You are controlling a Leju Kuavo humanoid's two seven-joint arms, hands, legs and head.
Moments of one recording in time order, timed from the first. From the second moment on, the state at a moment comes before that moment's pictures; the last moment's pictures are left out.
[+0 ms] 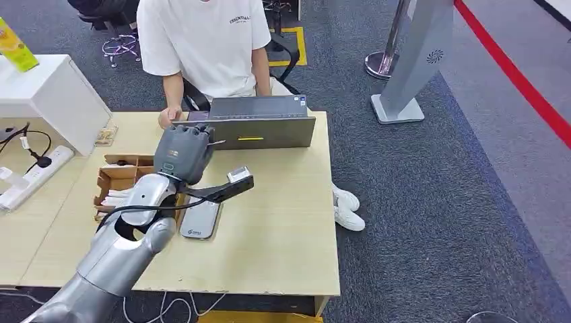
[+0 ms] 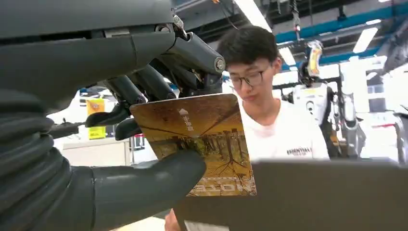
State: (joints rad) left arm -0.56 0.17 -0.63 -1.26 -1.20 0.07 0.09; right arm -0.12 0.26 -1.25 -0.19 1.20 -0.47 0.21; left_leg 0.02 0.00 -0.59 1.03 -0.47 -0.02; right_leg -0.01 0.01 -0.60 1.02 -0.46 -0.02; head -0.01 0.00
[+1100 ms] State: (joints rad) left arm -0.34 0.27 -0.67 -1.25 -1.17 0.08 0.11; right arm -0.12 0.26 -1.26 -0.19 1.18 -0.46 0.22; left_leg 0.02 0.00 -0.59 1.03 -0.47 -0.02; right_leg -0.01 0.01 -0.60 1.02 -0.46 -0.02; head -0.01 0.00
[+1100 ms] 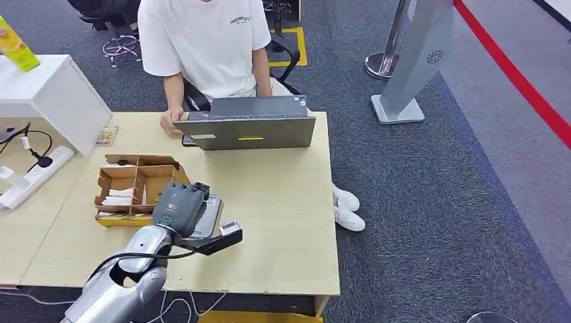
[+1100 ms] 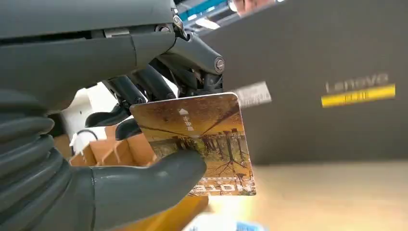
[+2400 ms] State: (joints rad) left arm -0.49 0.14 -0.62 -1.19 -1.20 0.55 0.00; right arm -0.12 0.26 -1.22 -0.19 1.25 -0.40 0.23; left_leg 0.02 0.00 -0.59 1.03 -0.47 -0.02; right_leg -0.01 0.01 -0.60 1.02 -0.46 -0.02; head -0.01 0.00
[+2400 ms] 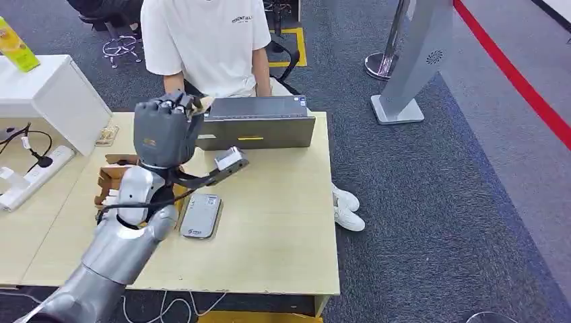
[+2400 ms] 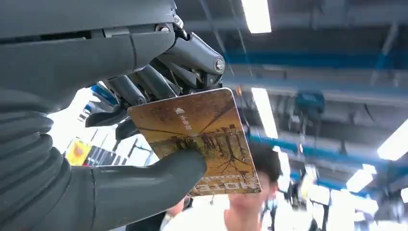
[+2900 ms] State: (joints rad) left arm -1.05 0.05 -0.38 -0.76 -1.25 0.59 0.04; right arm -0.11 0.25 -1.12 -0.19 1.32 -0.34 0.25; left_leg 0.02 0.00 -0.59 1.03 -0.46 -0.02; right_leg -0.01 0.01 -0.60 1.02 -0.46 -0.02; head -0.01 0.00
